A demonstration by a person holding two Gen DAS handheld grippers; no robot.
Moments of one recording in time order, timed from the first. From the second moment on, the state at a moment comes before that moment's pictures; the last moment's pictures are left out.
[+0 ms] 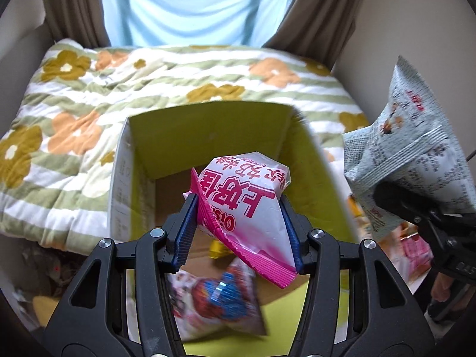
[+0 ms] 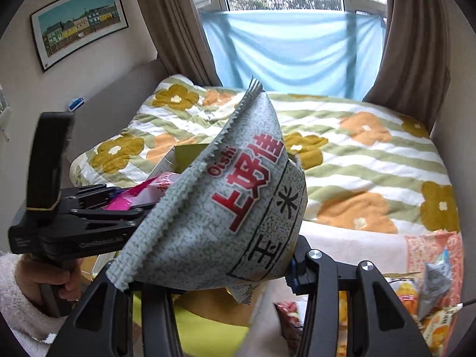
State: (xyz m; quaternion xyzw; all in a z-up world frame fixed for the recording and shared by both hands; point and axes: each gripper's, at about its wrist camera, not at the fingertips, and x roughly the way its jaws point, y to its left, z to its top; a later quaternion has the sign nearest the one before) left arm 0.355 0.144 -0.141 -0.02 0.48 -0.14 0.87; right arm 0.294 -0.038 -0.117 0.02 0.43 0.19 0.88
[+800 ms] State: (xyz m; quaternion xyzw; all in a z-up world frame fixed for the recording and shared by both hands) left arm 0.341 0.195 -0.139 0.00 0.46 -0.12 0.88; right arm 0.325 0.001 -0.148 0.01 0.49 0.15 0.86
